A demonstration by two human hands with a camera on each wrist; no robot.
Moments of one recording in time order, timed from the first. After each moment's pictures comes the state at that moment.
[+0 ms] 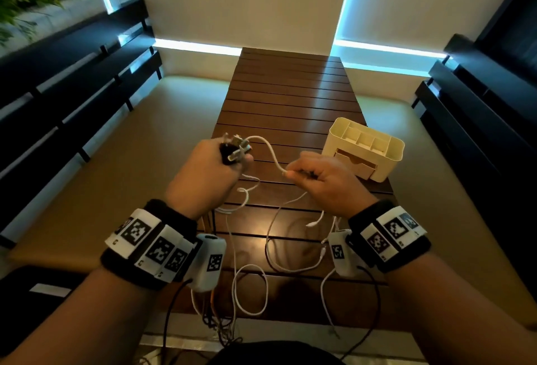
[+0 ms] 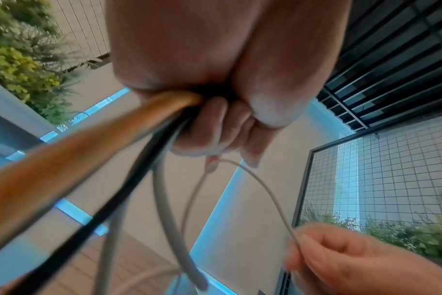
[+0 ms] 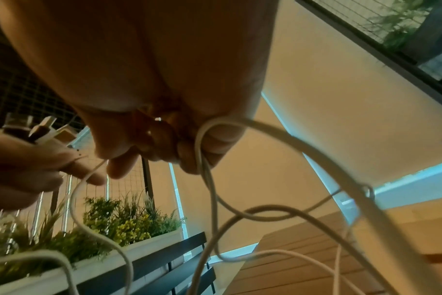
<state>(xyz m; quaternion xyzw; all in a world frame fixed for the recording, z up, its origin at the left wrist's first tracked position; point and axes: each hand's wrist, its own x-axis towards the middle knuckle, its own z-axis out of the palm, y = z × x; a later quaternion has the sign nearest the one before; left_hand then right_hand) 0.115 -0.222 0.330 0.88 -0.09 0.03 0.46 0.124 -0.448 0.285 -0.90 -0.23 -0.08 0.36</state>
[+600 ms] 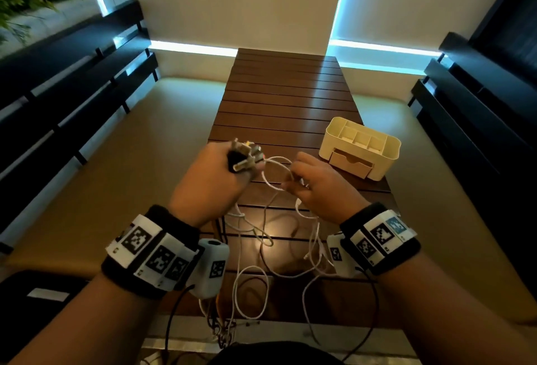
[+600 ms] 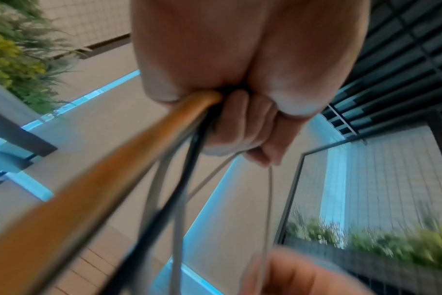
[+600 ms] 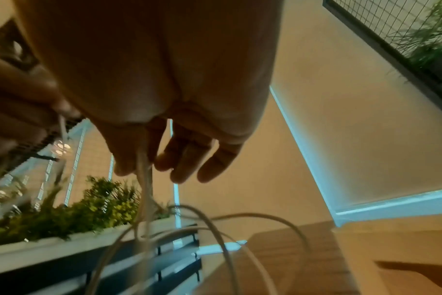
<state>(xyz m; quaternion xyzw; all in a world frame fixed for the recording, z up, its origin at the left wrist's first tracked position) 0.107 -0.230 0.328 0.88 -0.17 0.05 0.45 0.124 -0.447 0.270 -0.93 -0.23 -0.08 0.28</state>
